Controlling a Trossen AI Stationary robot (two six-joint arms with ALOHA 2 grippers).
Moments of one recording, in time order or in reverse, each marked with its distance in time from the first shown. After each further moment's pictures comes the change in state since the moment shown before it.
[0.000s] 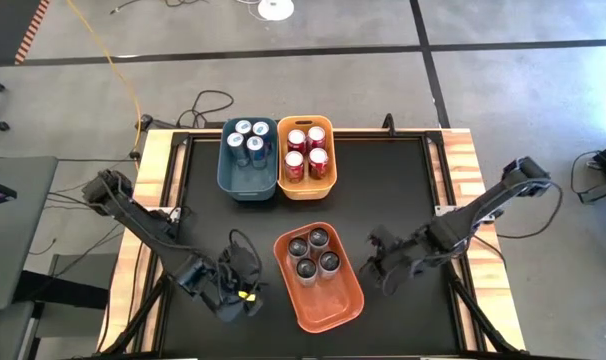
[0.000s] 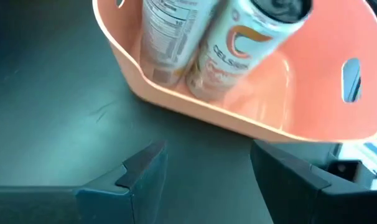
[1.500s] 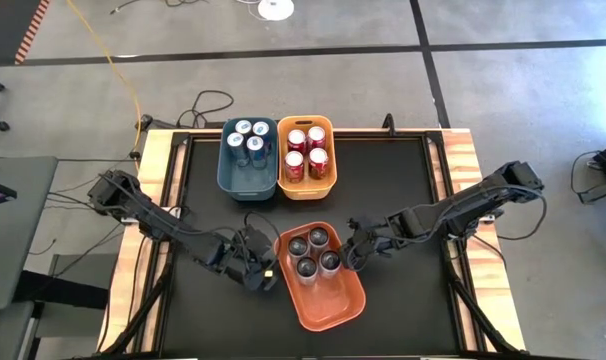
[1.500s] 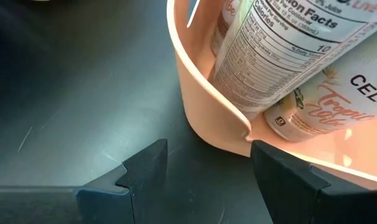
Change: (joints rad) left arm 0.220 0.032 -0.258 0.312 0.000 0.247; right arm -0.242 0.072 -0.164 0.299 -0.046 -0.175
